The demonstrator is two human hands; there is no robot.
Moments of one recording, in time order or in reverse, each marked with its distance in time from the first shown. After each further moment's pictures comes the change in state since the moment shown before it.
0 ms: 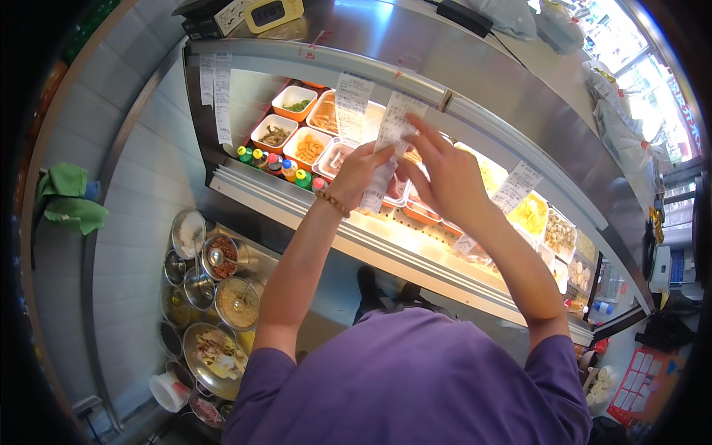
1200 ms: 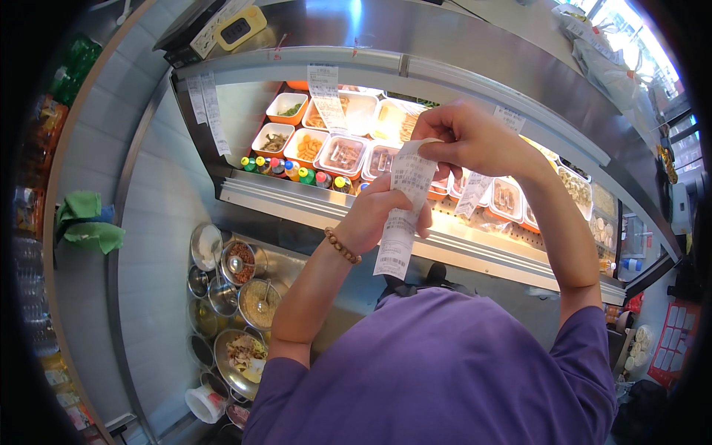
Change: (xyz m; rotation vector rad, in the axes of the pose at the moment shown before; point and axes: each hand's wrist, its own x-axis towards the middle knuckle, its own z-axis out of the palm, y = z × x) left_hand -0.096 -0.016 0.077 -0.059 -0.238 -0.129; right_hand -0.011 -0.004 -0.084 0.733 -0.571 0.415
